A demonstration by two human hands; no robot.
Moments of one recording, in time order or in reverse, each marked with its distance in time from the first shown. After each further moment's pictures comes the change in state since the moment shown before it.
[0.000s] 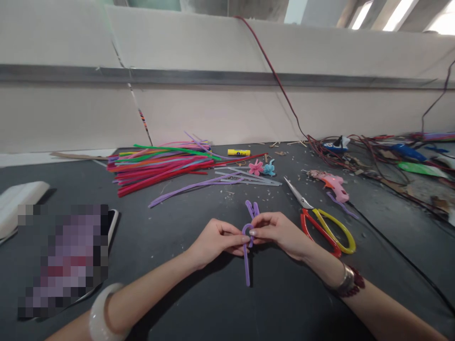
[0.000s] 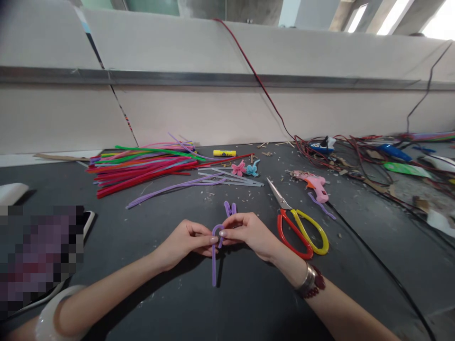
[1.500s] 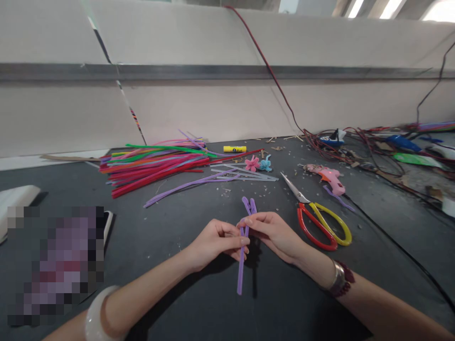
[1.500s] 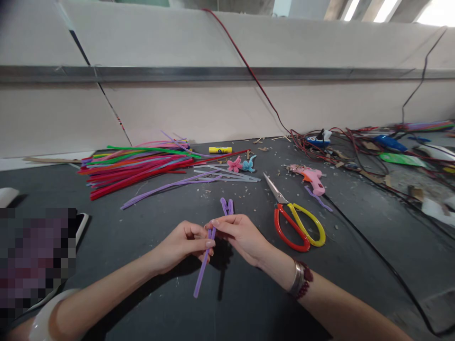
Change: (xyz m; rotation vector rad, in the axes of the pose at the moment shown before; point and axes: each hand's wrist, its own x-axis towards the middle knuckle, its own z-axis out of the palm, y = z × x) left_hand -0.006 0.006 0.007 -0.038 -0.115 0.006; right_hand -0.004 0.003 0.021 0.284 -0.059 -0.091
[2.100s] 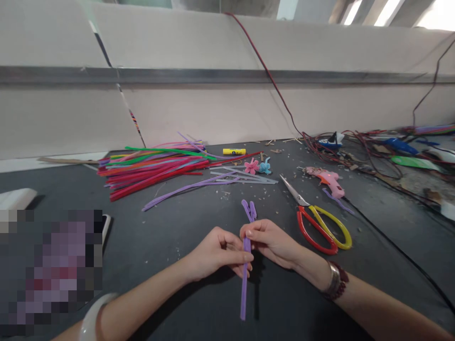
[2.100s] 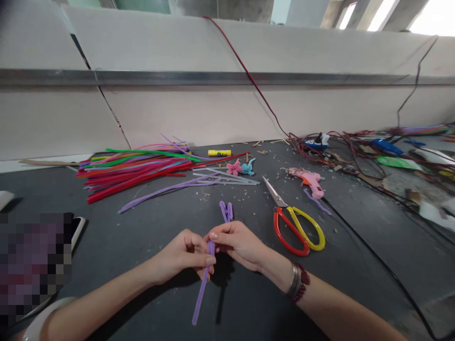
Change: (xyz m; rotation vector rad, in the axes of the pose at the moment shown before) left_hand -0.006 -0.001 0.005 0.037 -0.091 -0.029; right_hand 0.002 0.007 -0.004 0.010 -0.132 0.068
